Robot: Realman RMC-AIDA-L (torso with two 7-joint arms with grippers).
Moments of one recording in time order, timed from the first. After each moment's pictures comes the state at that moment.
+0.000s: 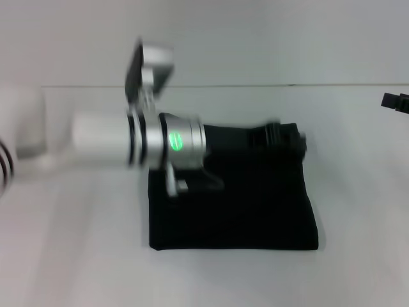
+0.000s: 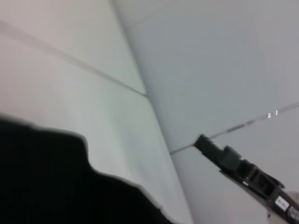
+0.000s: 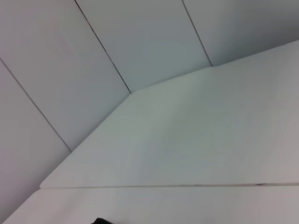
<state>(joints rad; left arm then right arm) -1.00 -2.17 0.53 0.28 2.12 1.24 -2.24 0.59 1.89 -0.41 -0.55 -2.03 -1.37 1.77</state>
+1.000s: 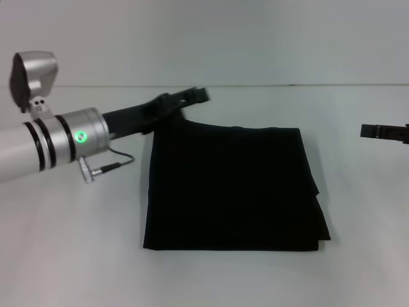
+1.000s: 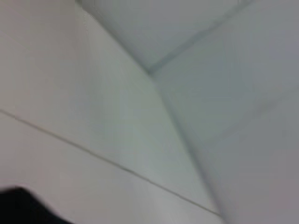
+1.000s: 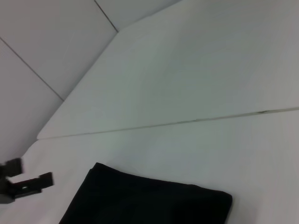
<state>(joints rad) -0.79 -2.09 0.52 0.37 1.93 1.15 -2.08 0.64 1.89 -0.46 -0.55 -2.21 -1.37 1.97</state>
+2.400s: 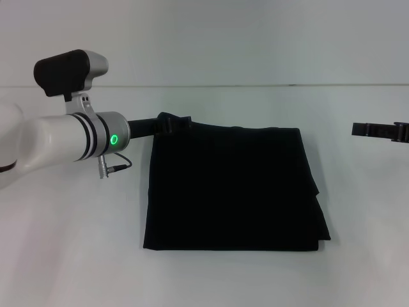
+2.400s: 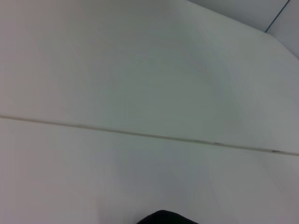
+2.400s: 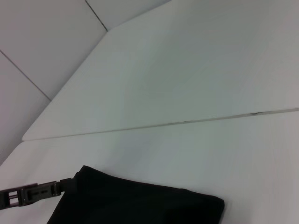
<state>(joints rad) -0.87 -2.12 0.96 0.36 1.94 0.55 -2.12 0.66 1.91 -0.48 -0.53 -2.21 -1.29 1.97</state>
